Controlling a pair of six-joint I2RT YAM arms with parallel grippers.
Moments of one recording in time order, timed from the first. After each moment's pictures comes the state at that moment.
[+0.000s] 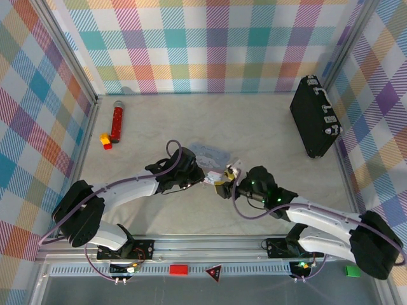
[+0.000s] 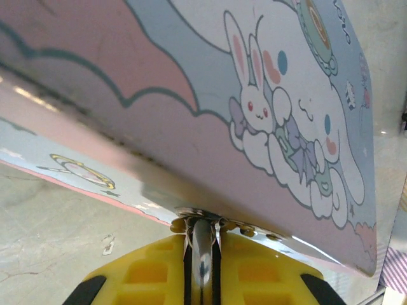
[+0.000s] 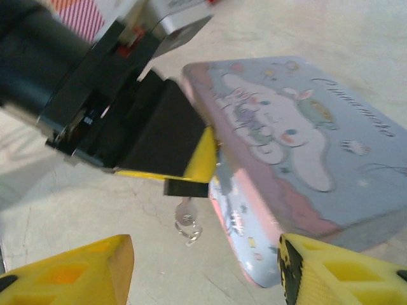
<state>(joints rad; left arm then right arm) -0.76 1.43 0.82 -0.26 0.09 -1.14 0.87 1.06 0.39 0.27 -0.12 0.14</state>
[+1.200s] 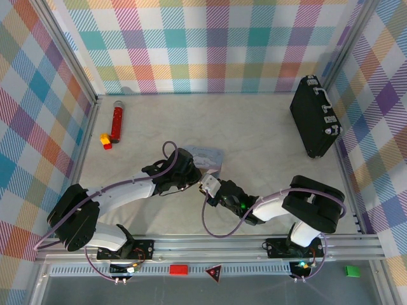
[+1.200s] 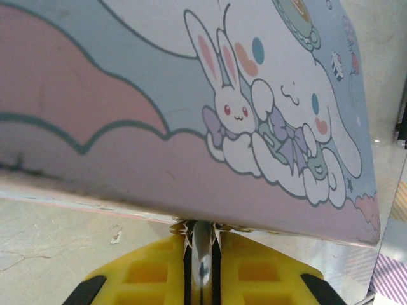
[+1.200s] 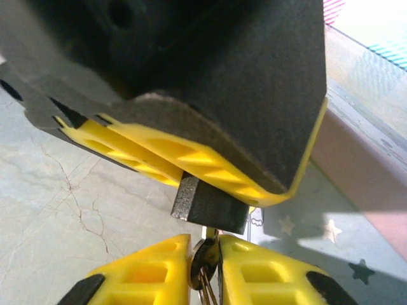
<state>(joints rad) -0.76 1.38 0.79 -0.26 0.08 -1.18 1.07 1.61 0.42 0.82 0.23 -0.16</state>
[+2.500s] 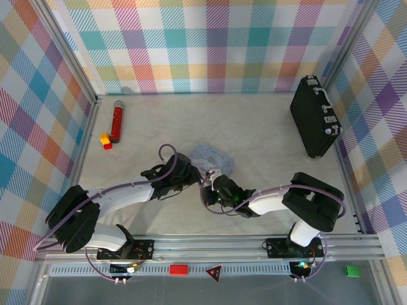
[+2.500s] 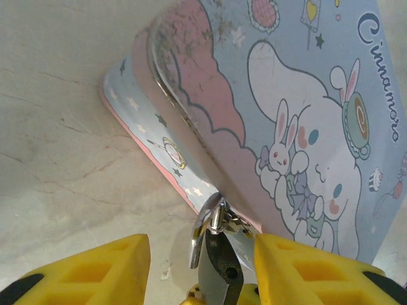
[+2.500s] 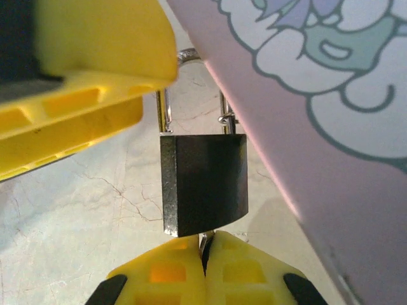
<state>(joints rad) -0.76 1.37 0.71 -0.21 -0.07 -1.14 1.02 1.63 0.53 0.49 0.04 0.66</state>
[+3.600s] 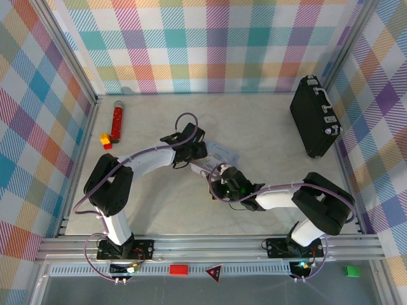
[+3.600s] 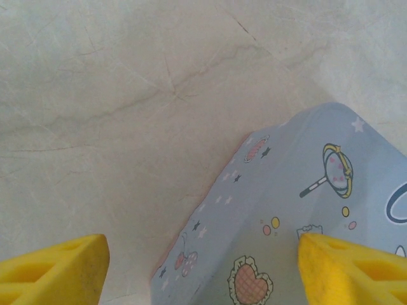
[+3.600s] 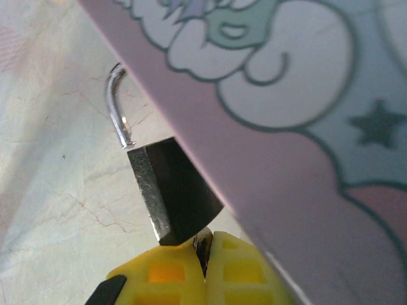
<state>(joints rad) -0.63 1.78 1.22 -0.46 -0.20 -0.77 0.88 1.54 0.51 0.35 -0.06 0.74</state>
